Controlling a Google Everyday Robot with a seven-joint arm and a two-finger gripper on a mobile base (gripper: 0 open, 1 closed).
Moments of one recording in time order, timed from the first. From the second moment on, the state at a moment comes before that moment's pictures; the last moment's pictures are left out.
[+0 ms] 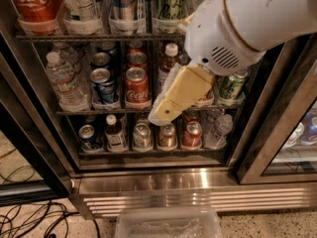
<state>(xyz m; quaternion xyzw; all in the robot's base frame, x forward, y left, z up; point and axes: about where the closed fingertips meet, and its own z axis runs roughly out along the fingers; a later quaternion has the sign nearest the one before) 0.438 -0.027 1.018 -0.59 0.72 0.06 0.36</state>
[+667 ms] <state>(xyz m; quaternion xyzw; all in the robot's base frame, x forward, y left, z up) 0.439 -0.015 1.022 -0.57 0.72 0.06 0.40</state>
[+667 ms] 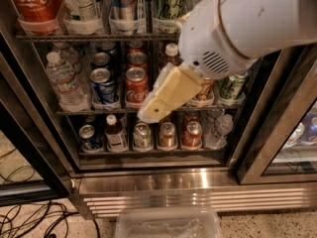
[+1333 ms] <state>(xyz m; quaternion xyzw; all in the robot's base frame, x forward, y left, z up) 0.423 0.036 0.998 -0.48 0.74 0.08 0.47</state>
